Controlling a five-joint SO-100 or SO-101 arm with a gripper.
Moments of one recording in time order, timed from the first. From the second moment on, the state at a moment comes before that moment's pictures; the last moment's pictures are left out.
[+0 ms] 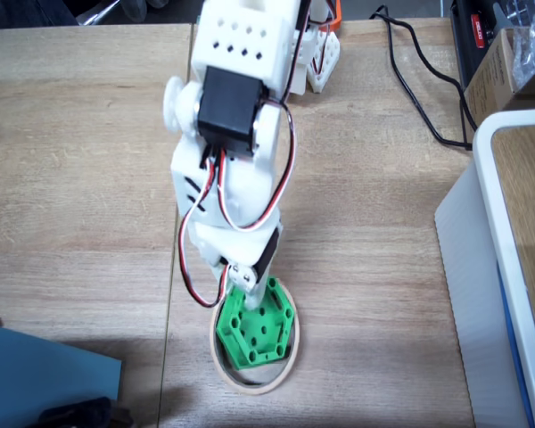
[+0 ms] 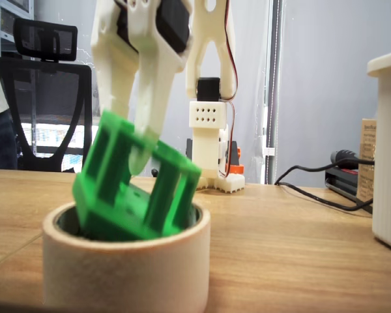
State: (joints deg) arm 4.7 90.5 97.7 61.9 -84.5
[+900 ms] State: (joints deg) arm 4.7 102.4 98.1 62.3 -84.7
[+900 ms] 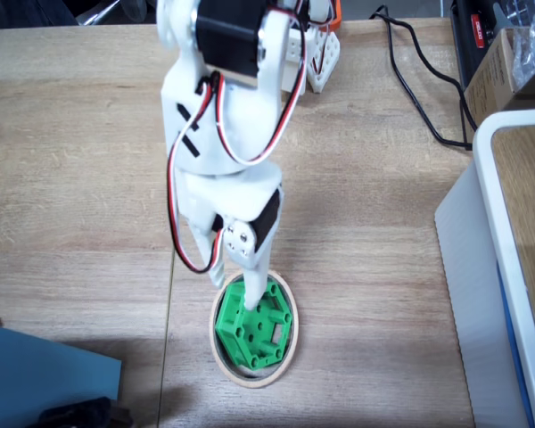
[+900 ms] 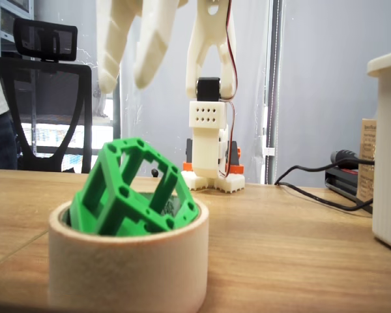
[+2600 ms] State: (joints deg) arm 39.1 175.5 162.2 62.3 -101.9
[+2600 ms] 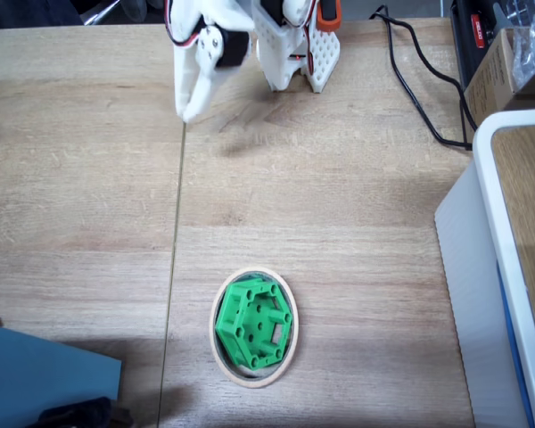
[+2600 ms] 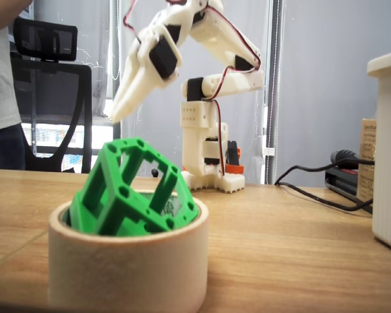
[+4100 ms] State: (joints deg) arm 39.9 190.7 181.1 79.5 -101.3
